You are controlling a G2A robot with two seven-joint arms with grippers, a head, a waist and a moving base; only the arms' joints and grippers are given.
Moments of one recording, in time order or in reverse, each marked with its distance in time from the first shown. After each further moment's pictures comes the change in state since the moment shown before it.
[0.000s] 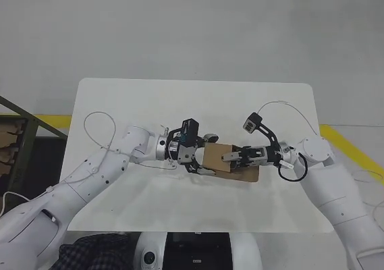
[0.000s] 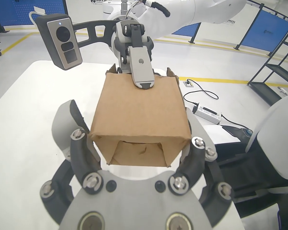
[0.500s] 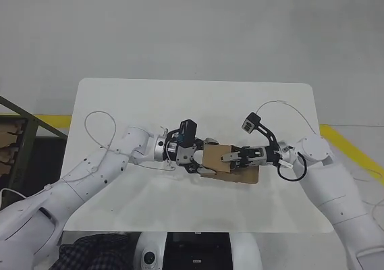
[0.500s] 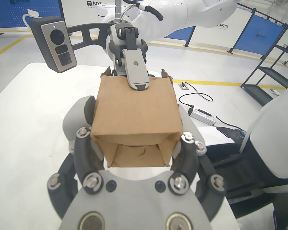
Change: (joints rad) left arm -0.031 0.022 0.063 0.010 -0.019 0.000 0.063; right arm 0.009 -0.003 -0.009 0.000 -0.004 0.007 0.003
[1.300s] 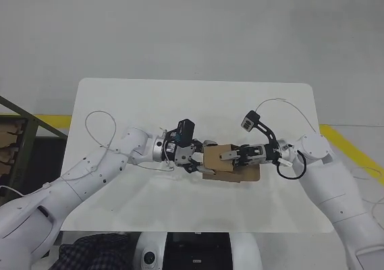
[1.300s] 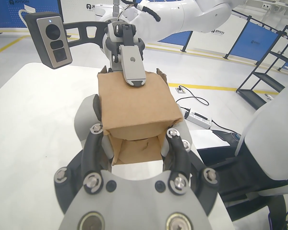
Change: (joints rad) left arm -0.026 0.015 0.051 0.018 -0.029 0.000 0.048; right arm 0.010 -0.002 0.000 -0.006 0.000 0.010 -0.003
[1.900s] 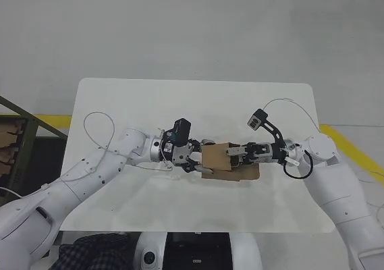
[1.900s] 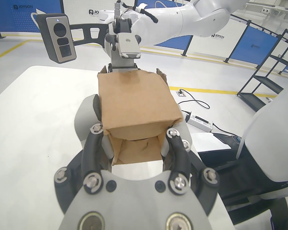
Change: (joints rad) left arm 0.014 0.011 -0.013 0.003 0.040 0.000 0.073; right arm -0.027 0.013 0.058 0.006 0.039 0.000 0.014
